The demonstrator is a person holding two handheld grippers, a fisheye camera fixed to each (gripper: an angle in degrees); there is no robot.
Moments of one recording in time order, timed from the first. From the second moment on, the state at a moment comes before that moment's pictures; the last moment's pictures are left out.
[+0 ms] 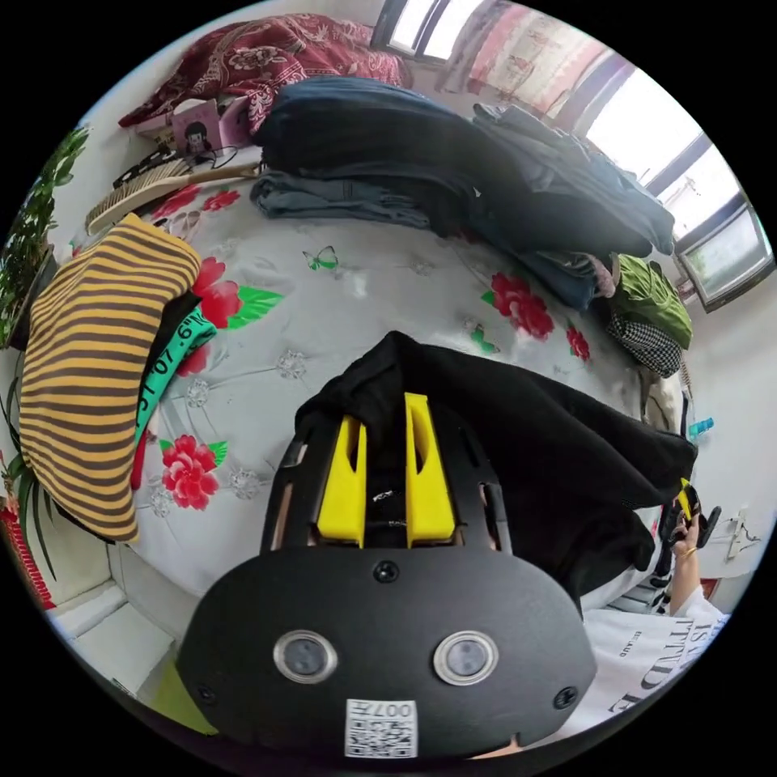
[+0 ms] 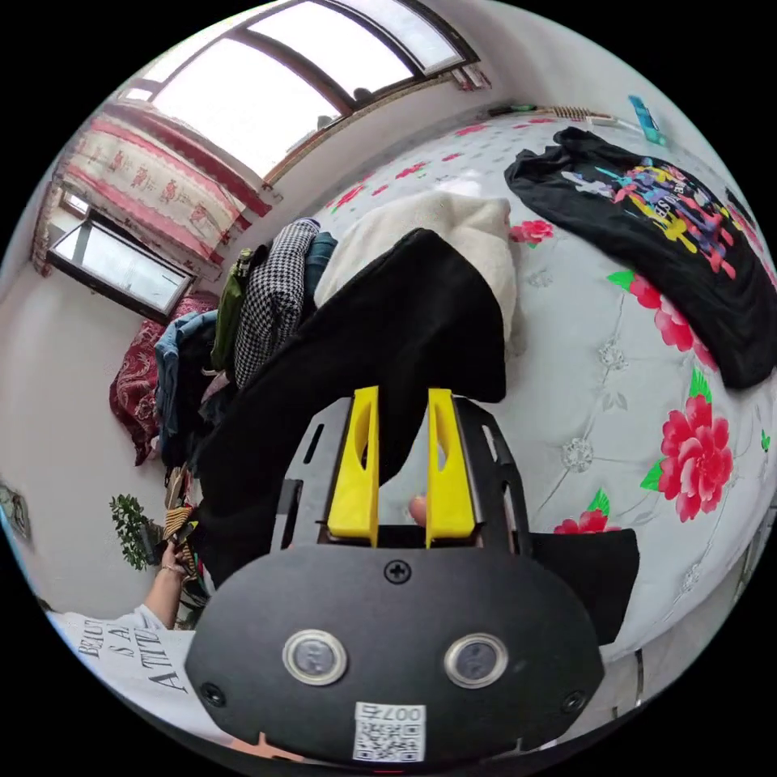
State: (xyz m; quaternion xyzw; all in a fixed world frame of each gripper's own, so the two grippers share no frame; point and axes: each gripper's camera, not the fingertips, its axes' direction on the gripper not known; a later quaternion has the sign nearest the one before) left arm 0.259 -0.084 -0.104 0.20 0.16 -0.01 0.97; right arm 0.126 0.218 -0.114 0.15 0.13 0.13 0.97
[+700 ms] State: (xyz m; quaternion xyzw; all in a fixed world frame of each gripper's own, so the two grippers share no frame) left arm 0.422 0.180 0.019 0.10 -0.04 0.30 0.95; right arm -0.056 0.319 0.092 -0.23 0.34 -0.31 0.86
